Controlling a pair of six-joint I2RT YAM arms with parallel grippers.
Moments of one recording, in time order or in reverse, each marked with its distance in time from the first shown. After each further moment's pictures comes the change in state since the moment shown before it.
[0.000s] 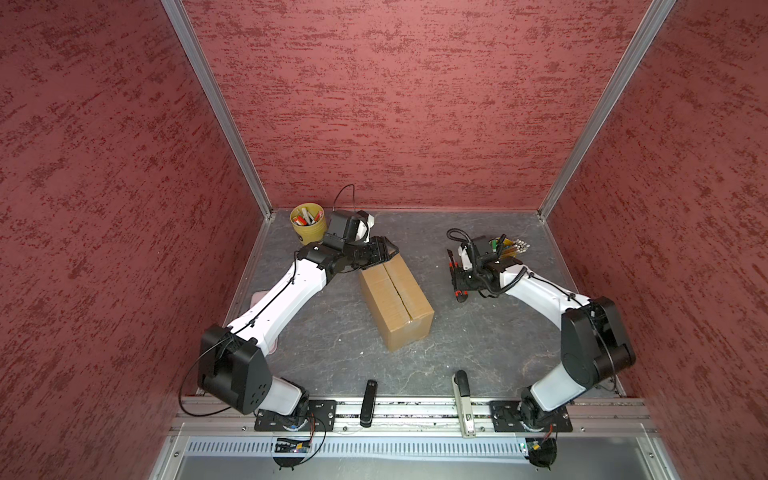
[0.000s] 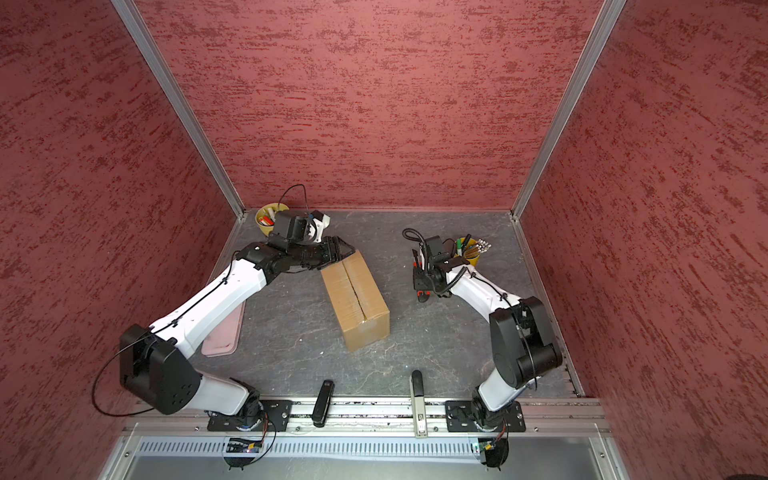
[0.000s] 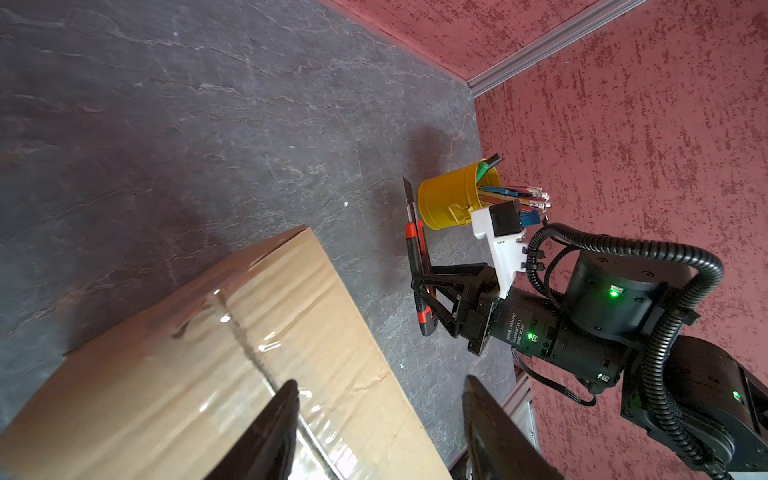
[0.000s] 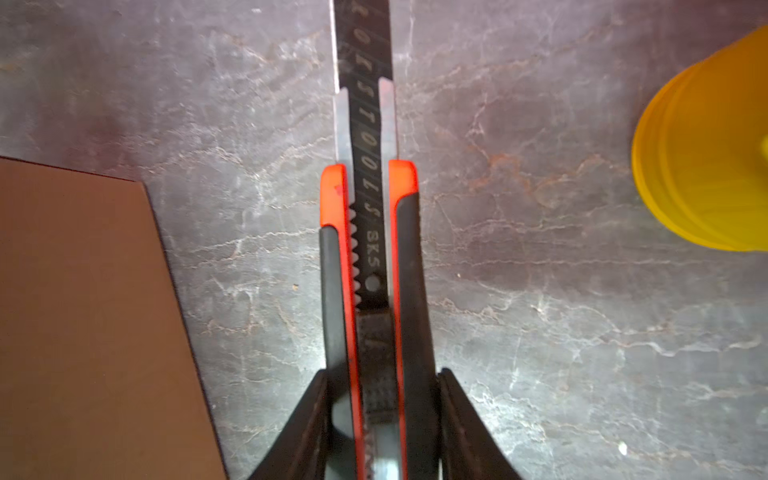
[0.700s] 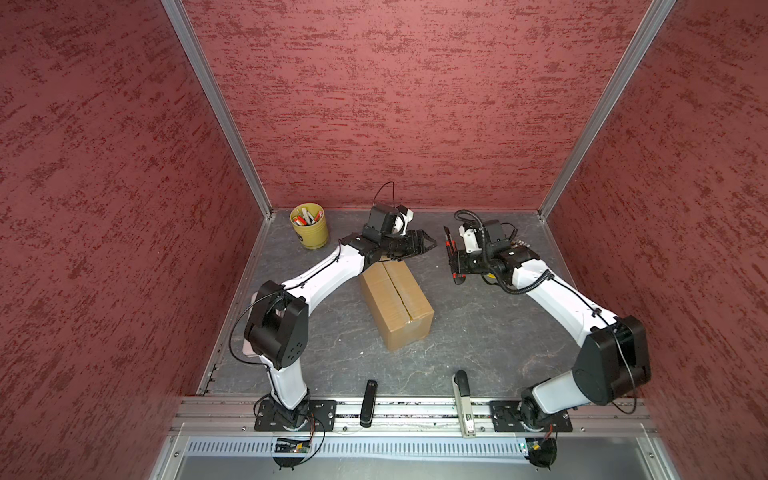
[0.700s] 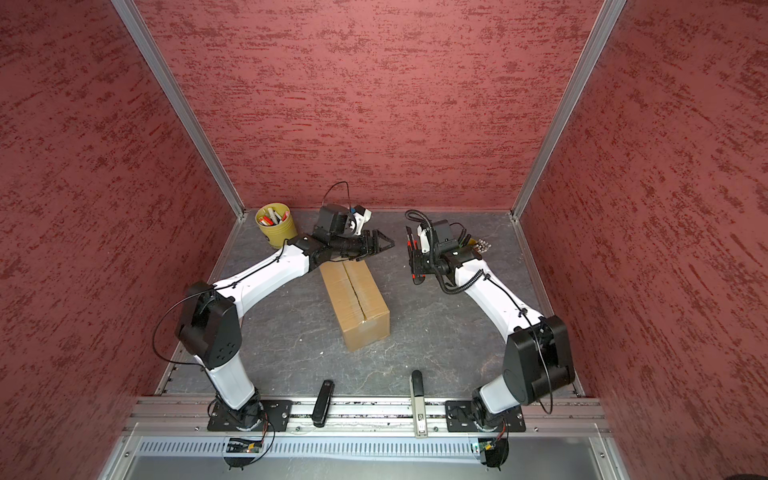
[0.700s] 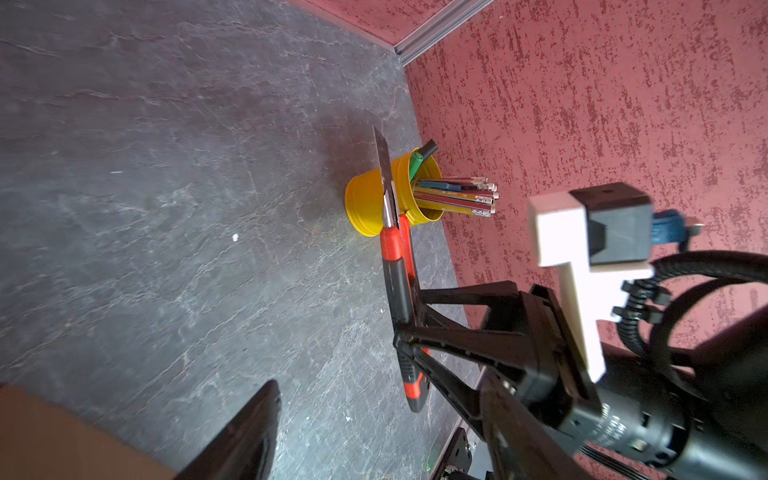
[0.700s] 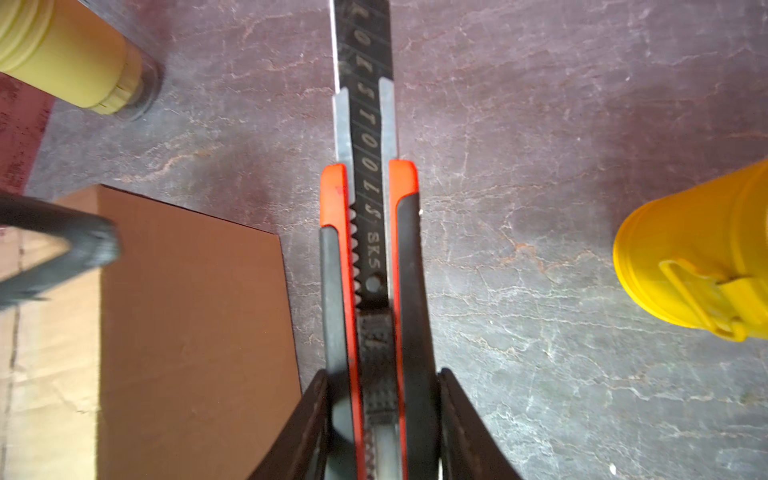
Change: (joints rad) left arm -0.138 0.317 0.165 0.263 0.090 -0.071; right arm 0.000 -0.108 0.122 -0.045 -0.083 -0.019
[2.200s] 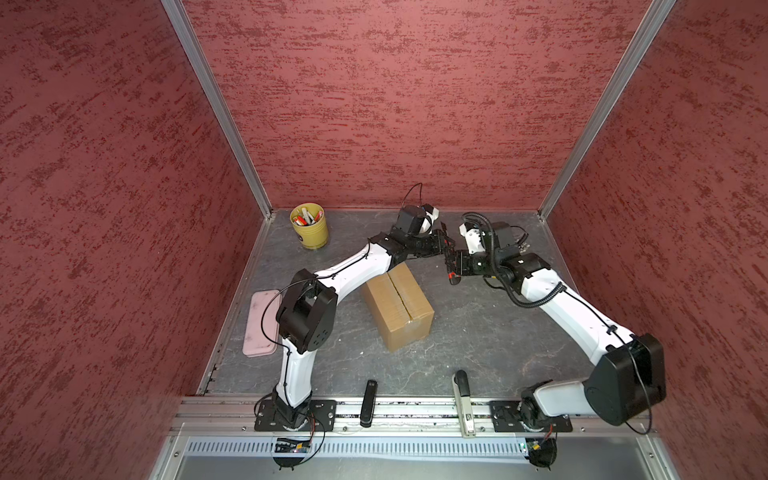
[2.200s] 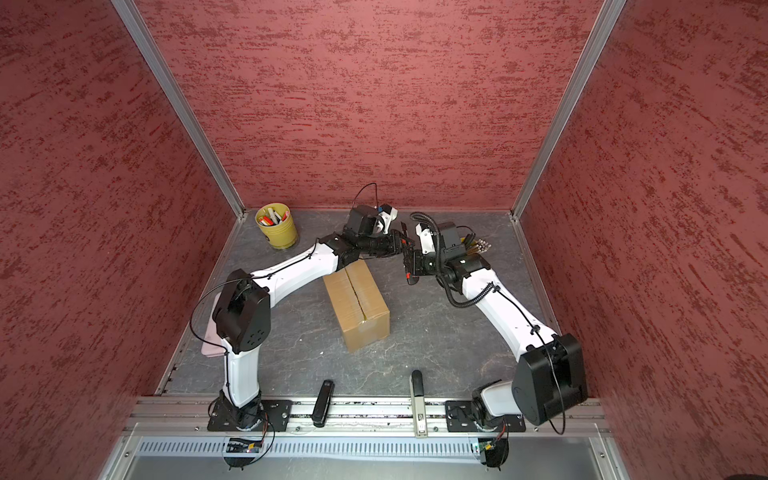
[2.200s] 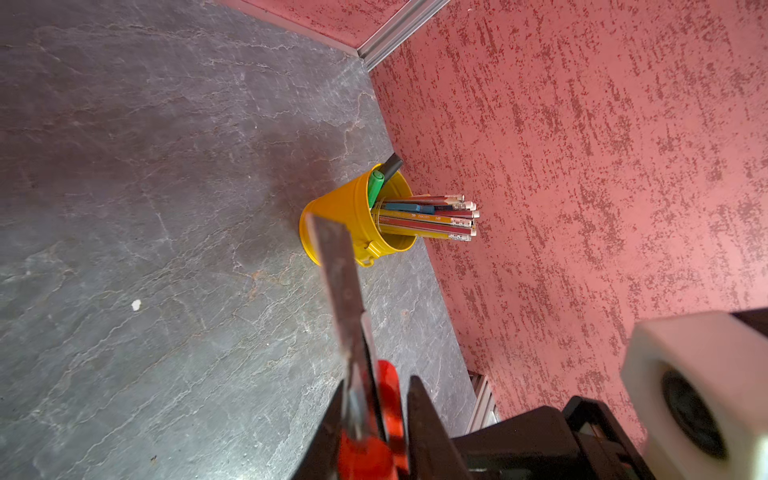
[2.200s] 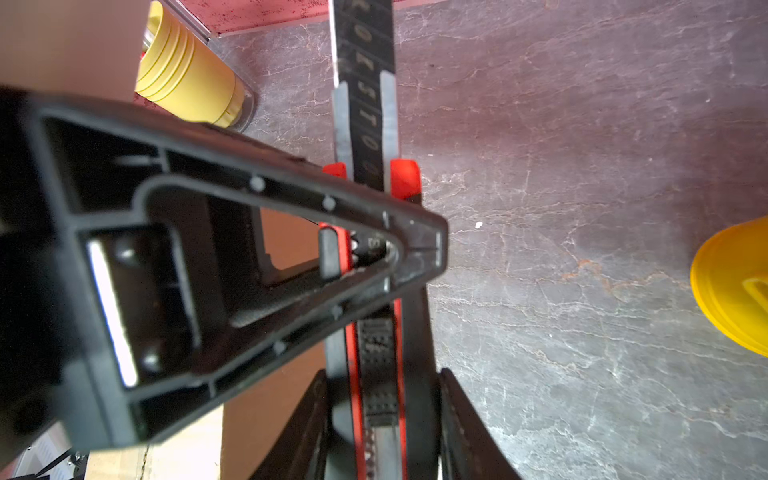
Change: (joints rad) left arm -0.106 0.187 0.176 0.099 -0.066 -0.035; right arm 0.010 -0.099 -0.068 0.082 -0.133 0.035
